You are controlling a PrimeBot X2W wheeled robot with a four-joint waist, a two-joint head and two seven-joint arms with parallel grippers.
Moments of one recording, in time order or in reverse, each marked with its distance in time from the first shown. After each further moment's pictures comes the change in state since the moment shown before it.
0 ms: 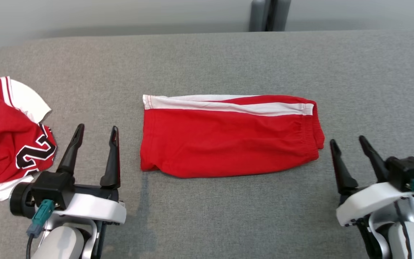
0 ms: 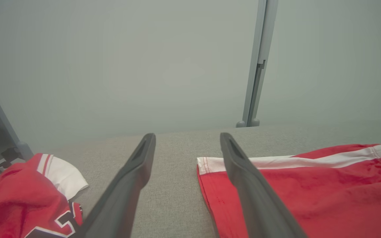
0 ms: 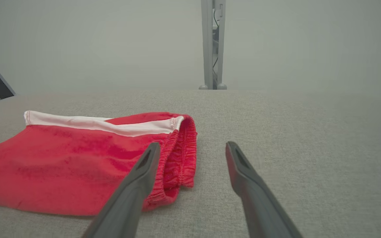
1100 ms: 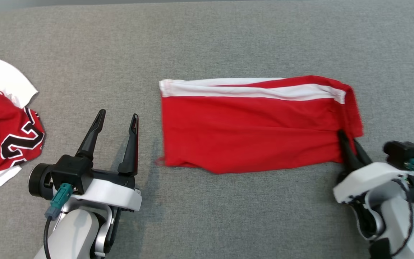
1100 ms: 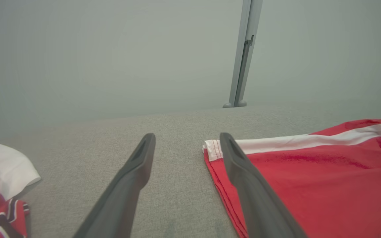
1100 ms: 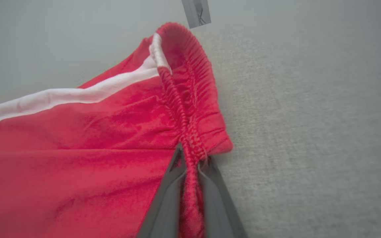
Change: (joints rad) left arm -0.111 -0.055 -0.058 0.088 0.016 -0.056 -0.019; right arm -0.251 -0.020 0.060 0.469 0.219 0.002 -0.120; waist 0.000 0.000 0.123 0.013
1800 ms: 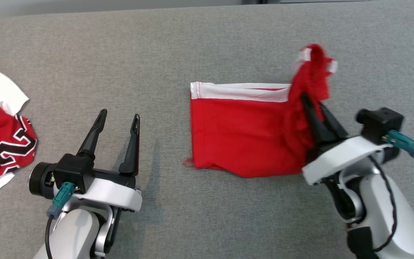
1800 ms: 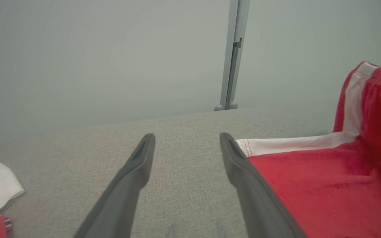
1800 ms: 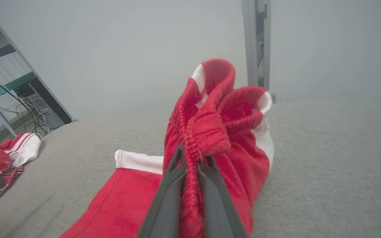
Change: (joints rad) left arm -0.006 0.014 -0.016 -0.006 0.000 0.004 0.014; right arm -0.017 0.014 0.137 -0.340 -0.004 -0.002 0.109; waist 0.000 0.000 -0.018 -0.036
